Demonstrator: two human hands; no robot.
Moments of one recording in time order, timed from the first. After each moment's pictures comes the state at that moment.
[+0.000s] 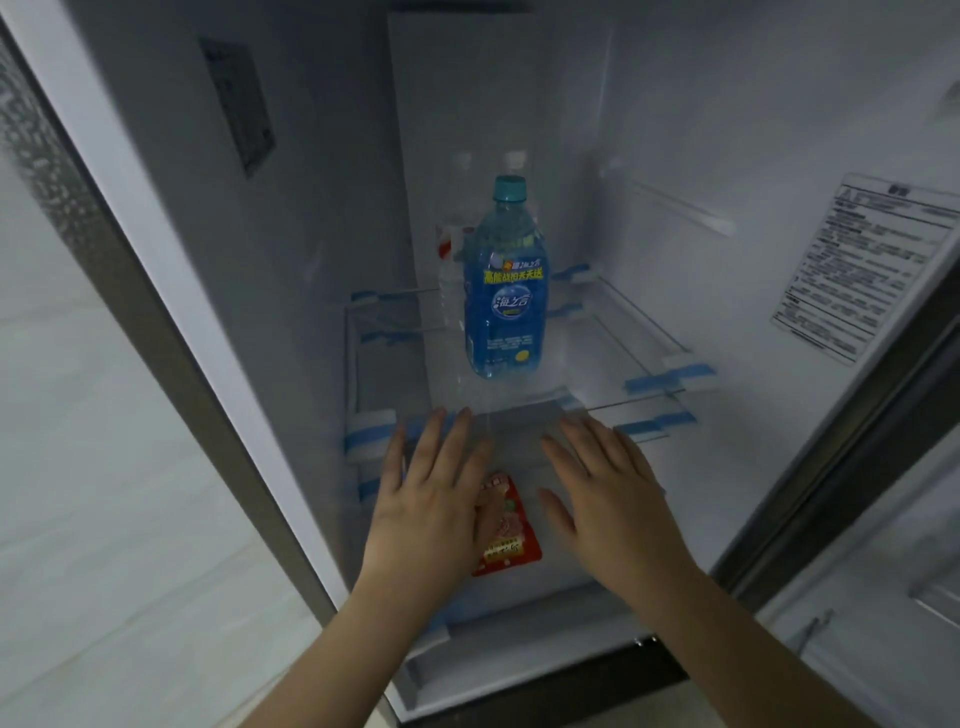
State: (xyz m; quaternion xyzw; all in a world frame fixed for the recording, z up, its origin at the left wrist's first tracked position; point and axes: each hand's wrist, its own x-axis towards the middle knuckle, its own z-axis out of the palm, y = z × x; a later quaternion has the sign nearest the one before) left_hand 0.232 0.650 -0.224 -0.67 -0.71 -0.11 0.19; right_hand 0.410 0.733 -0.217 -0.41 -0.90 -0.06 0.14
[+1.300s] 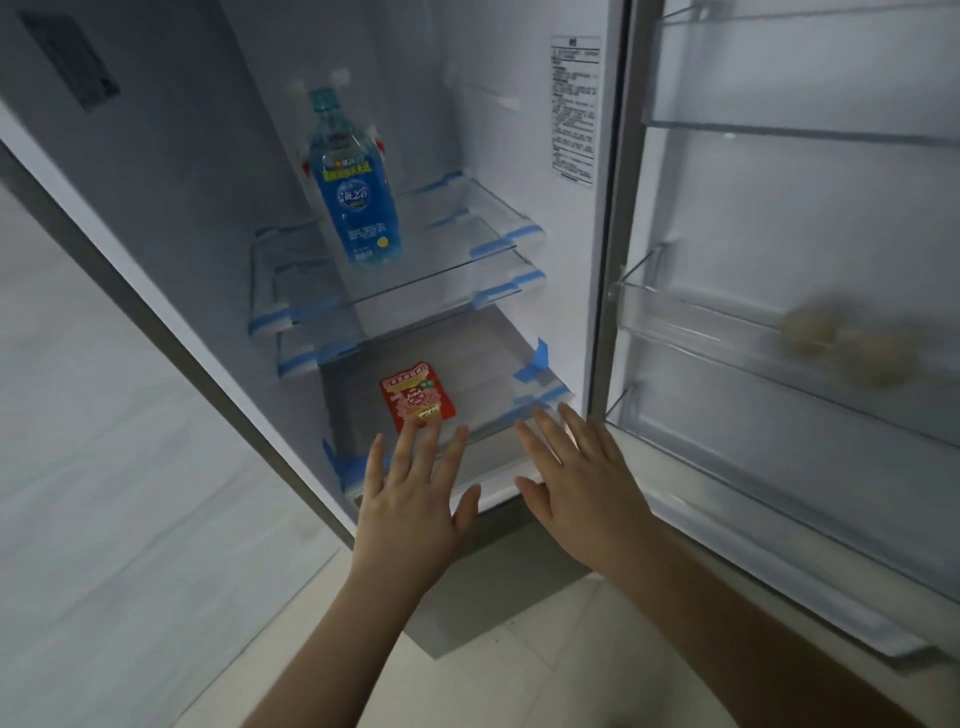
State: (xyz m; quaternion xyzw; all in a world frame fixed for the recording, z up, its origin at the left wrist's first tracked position) left_hand 0.407 0.509 -0.266 -0.67 -0.73 0.00 0.10; right_hand 0.592 0.581 -0.281 -0.48 -0.87 0.00 0.08
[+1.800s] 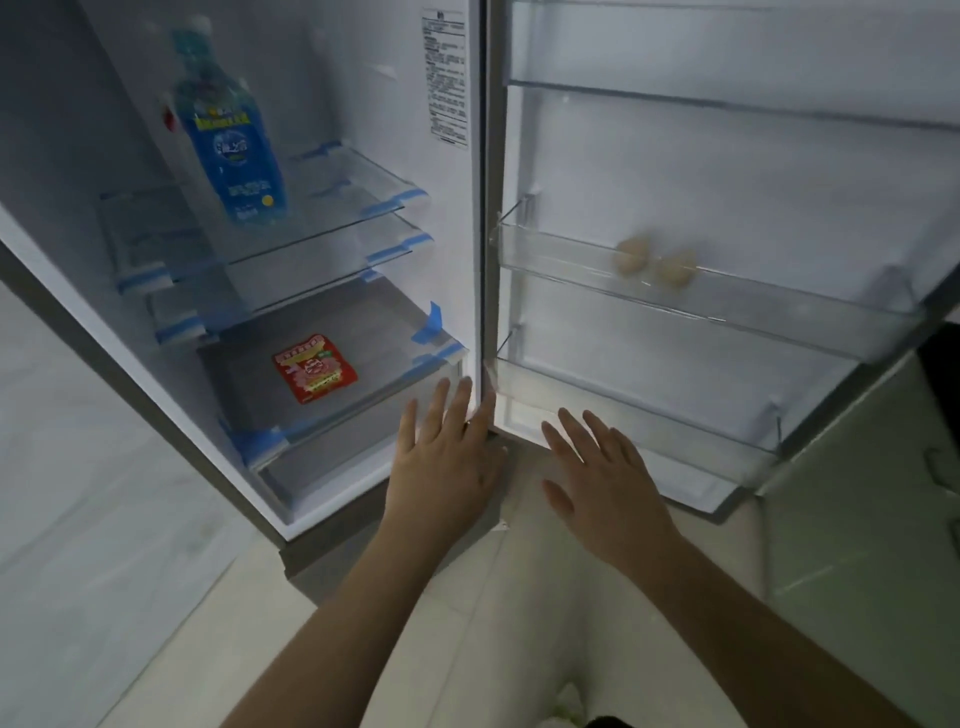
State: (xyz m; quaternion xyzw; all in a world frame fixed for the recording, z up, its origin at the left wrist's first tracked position) left_hand 0.497 0.475 -0.274 -0.78 -0.61 -0.10 0.06; right_hand 0.693 0.465 -0.294 -0.61 -0.79 -0.03 0.03
